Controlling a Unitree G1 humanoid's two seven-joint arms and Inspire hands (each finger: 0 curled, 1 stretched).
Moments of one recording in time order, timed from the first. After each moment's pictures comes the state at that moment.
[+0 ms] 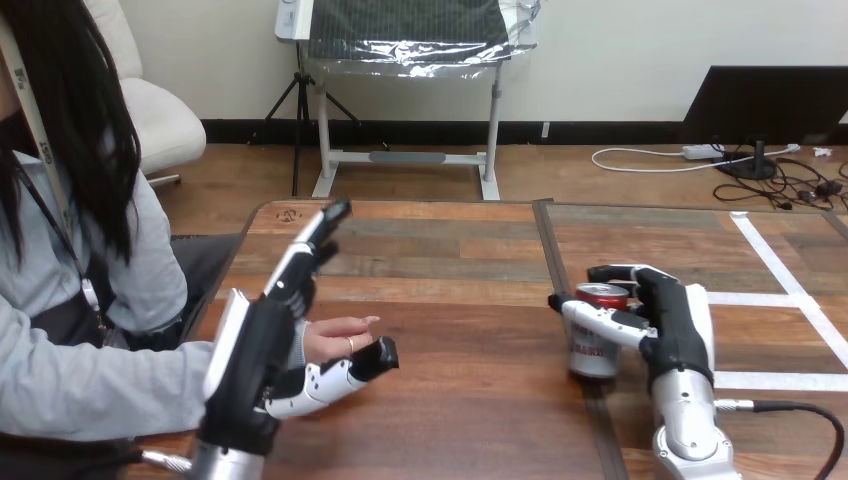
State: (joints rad) left arm -0.11 0.08 0.08 0.80 -0.01 -1.17 -0.27; right arm -0.56 -0.17 -0.09 1.30 -0.12 -0.49 -0.26
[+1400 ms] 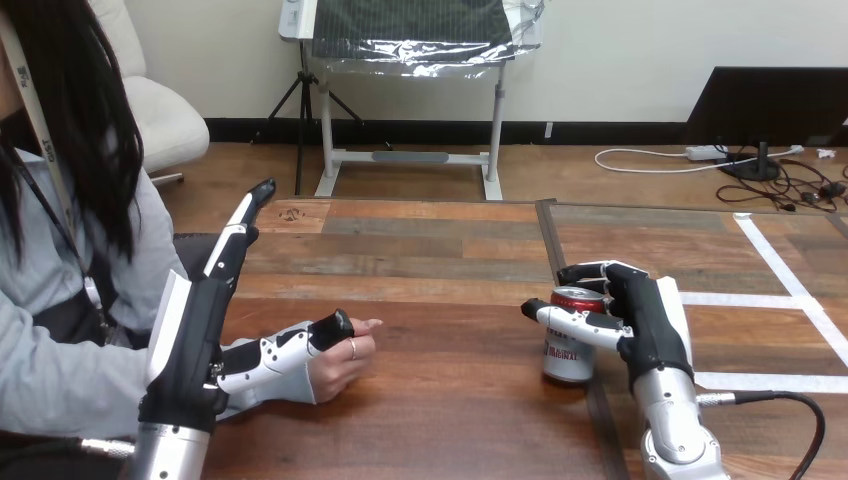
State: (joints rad) left arm -0.14 0.23 0.13 0.78 0.26 -1.07 0.07; right arm -0.55 -0.16 -0.05 1.30 -0.16 -0.54 -0.23
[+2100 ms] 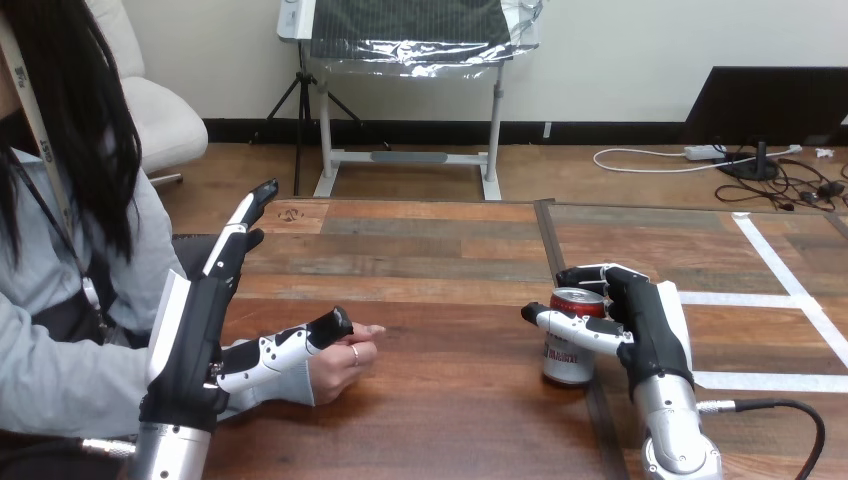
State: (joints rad) left arm -0.14 0.23 0.12 0.78 0.24 -1.07 0.06; right arm -0.53 -0.15 -0.06 1.30 -0.15 -0.58 -0.23
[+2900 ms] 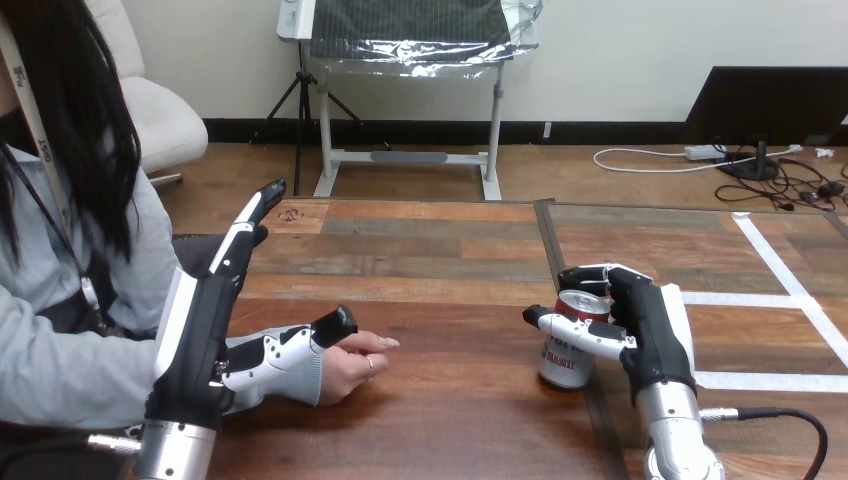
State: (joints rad) left arm -0.15 0.23 0.10 0.78 0.24 -1.07 0.07; right arm -0.51 -0.15 -0.06 1.30 -0.15 -0.65 -0.23
